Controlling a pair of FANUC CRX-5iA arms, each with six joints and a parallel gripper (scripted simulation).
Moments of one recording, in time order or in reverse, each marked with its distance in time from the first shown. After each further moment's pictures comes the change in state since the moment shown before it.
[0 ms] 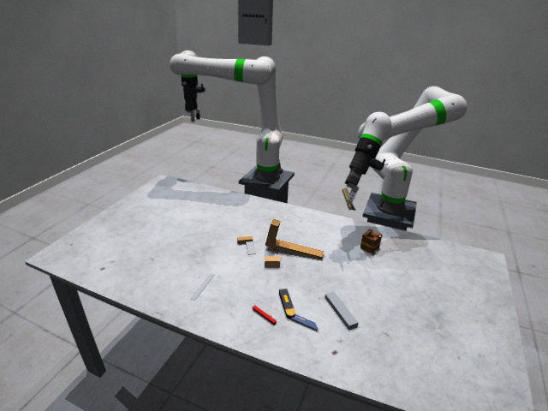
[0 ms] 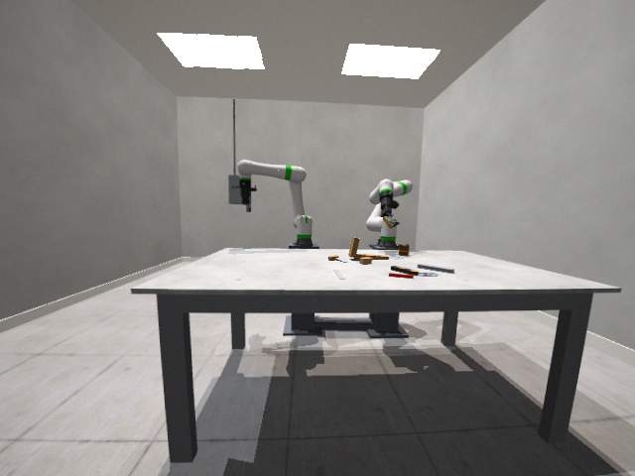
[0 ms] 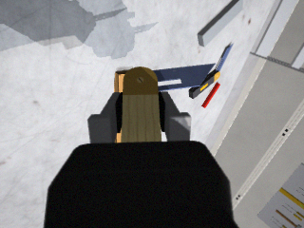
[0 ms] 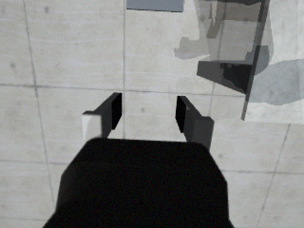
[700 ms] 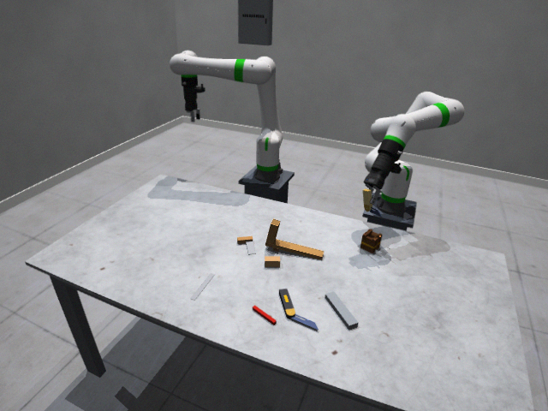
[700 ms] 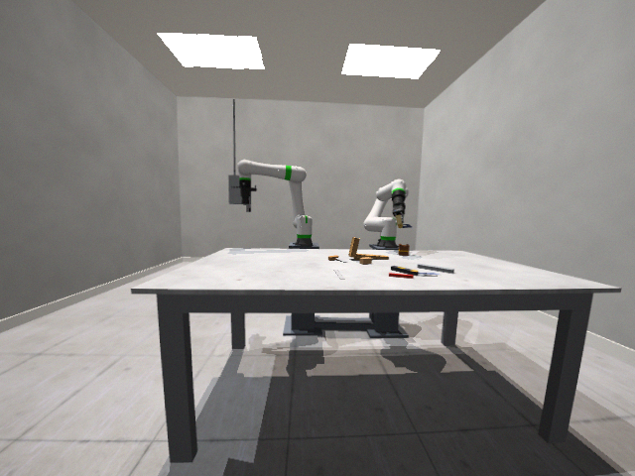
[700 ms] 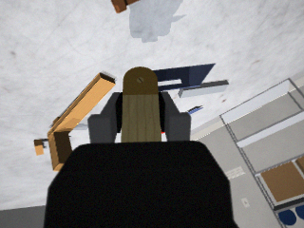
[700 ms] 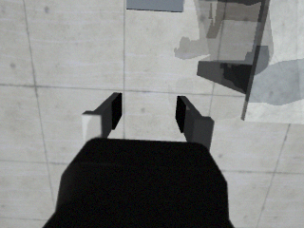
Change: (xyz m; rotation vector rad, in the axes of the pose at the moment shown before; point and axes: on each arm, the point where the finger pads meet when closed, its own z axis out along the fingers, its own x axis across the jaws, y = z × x) left arm 0.011 -0.072 -0.026 -0.049 0.006 -0.669; right arm 0.000 0.000 0.000 0.000 0.000 0.000
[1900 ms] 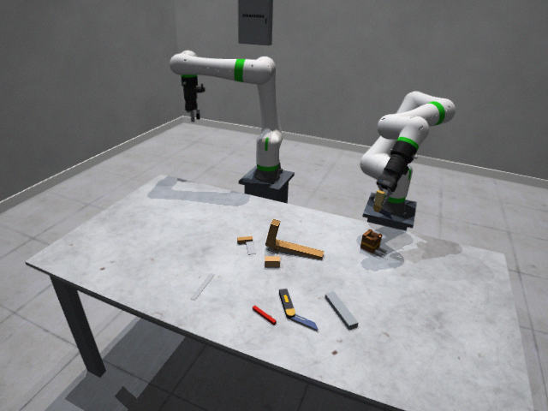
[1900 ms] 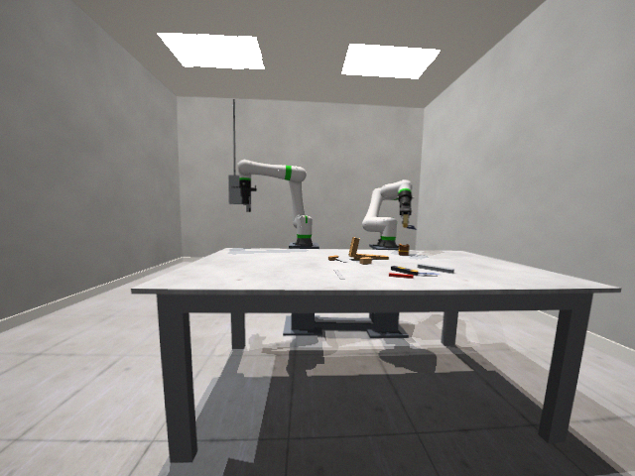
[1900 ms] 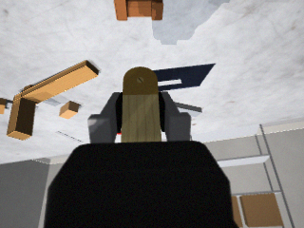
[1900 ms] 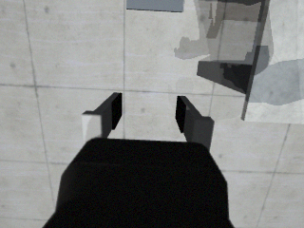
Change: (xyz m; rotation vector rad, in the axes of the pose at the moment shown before) left arm 0.029 -0.026 -0.016 -0.026 -0.001 -0.368; right arm 0.000 0.000 0.000 0.000 0.000 0.000
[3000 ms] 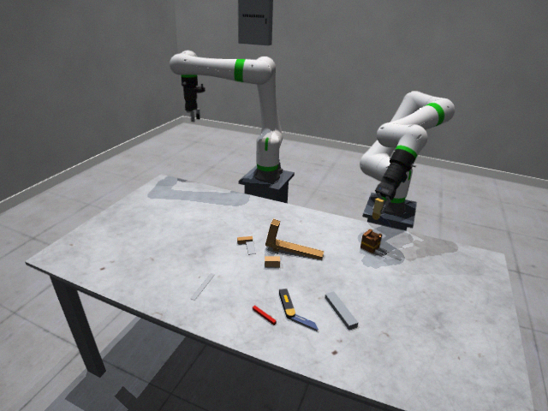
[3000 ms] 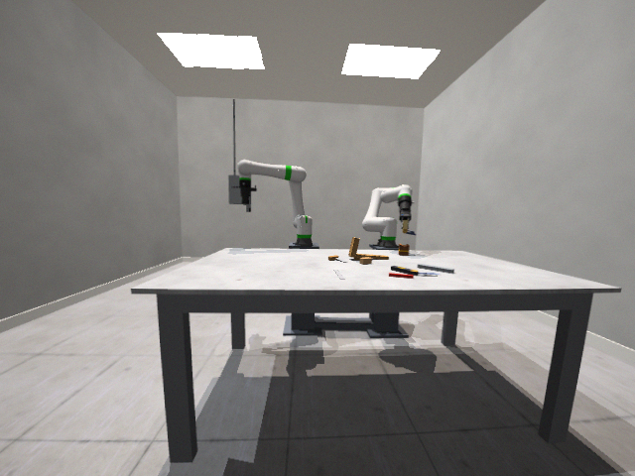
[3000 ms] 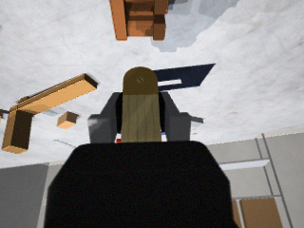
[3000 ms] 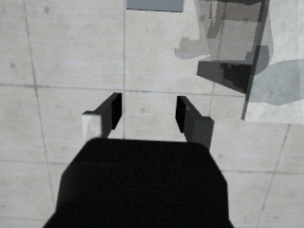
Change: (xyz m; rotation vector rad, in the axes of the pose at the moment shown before) left arm 0.000 -0.027 0.025 0.000 -0.002 -0.008; right arm 0.000 0.000 0.000 0.000 0.000 0.000
